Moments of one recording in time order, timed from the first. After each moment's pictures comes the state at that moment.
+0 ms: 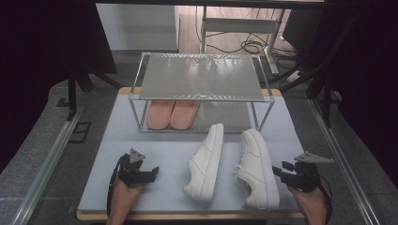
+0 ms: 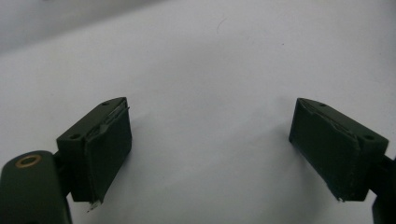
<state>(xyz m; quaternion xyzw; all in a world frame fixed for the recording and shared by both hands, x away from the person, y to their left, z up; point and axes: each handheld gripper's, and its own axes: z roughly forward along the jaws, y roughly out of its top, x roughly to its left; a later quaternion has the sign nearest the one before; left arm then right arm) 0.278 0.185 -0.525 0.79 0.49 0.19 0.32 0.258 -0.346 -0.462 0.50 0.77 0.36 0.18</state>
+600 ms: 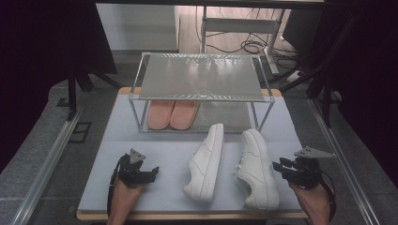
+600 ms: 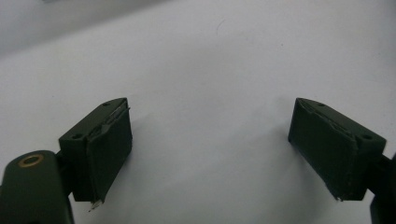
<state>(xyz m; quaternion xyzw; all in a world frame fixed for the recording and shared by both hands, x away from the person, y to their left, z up) 0.278 0.185 -0.525 0.79 0.49 0.19 0.32 0.254 -0.333 -0.428 0.48 0.78 0.36 0.18</state>
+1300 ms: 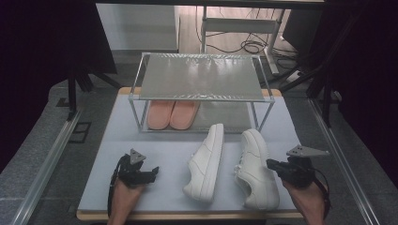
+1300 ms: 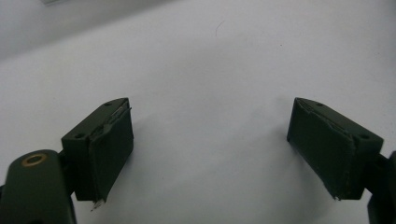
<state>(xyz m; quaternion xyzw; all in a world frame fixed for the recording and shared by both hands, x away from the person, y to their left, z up) 0.277 0.184 -0.525 0.79 0.48 0.20 0.32 0.252 -0.309 -0.415 0.45 0.79 0.39 0.15</state>
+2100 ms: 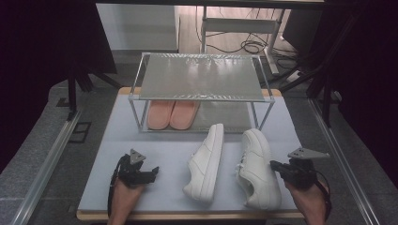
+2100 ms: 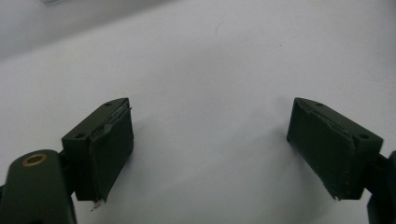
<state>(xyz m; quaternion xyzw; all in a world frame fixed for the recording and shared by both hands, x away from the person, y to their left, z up) 0.277 0.184 -0.525 0.79 0.48 0.19 0.32 0.252 -0.317 -0.425 0.46 0.79 0.36 0.17</state>
